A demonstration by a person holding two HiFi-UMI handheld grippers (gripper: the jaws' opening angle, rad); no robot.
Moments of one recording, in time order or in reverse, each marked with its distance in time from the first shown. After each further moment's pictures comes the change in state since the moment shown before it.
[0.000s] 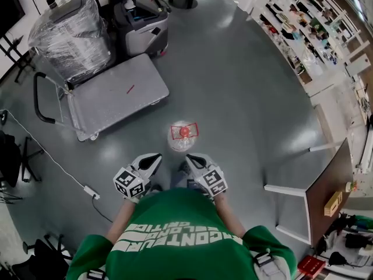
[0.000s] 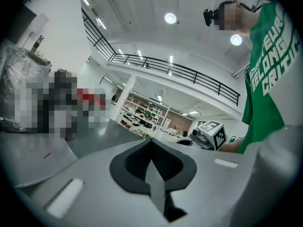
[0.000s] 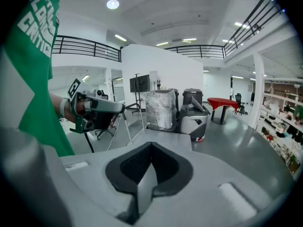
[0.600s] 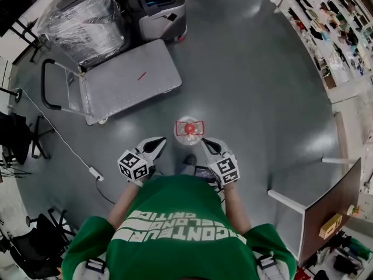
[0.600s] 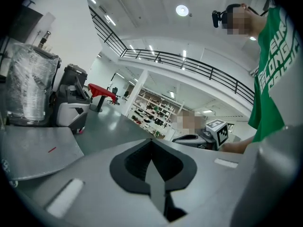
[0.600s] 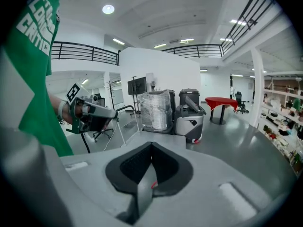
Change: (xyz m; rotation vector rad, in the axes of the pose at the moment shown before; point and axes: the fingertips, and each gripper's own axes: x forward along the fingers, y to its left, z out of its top) left arm 0.097 0.053 0.011 -0.066 0.043 0.142; right arm 0.005 -0.140 0.001 0.018 -0.027 0.021
